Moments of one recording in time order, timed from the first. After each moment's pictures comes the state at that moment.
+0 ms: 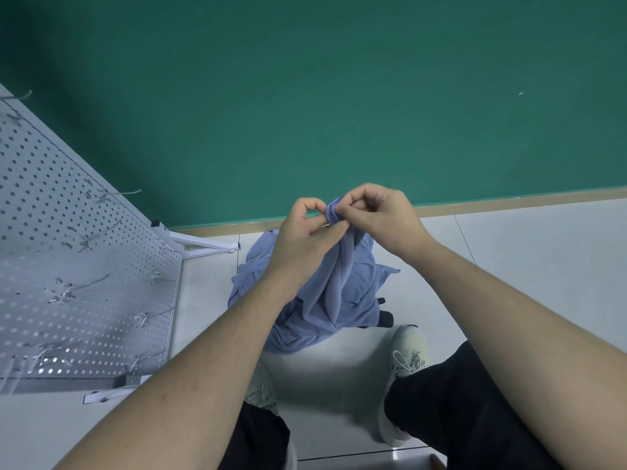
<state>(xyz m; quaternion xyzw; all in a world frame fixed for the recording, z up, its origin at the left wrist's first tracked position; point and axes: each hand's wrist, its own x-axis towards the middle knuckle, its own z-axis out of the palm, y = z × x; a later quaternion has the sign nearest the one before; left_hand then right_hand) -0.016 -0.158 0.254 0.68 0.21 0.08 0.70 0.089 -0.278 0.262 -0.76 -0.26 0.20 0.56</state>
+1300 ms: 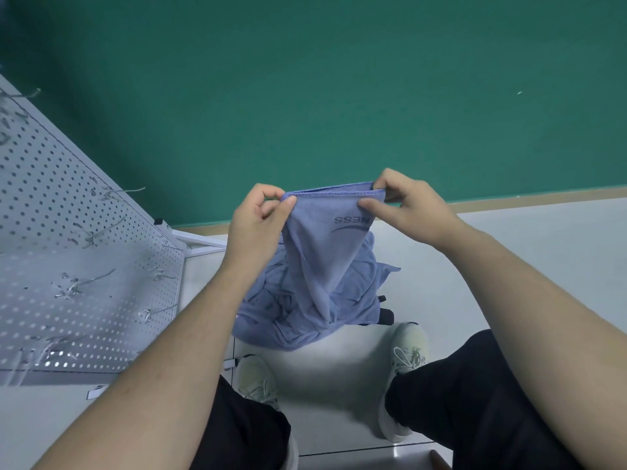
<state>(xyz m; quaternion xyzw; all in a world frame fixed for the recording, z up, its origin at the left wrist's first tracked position) -0.033 -0.107 0.257 0.72 0.24 0.21 0.61 0.118 -0.312 0.263 -0.83 -0.36 0.12 0.41</state>
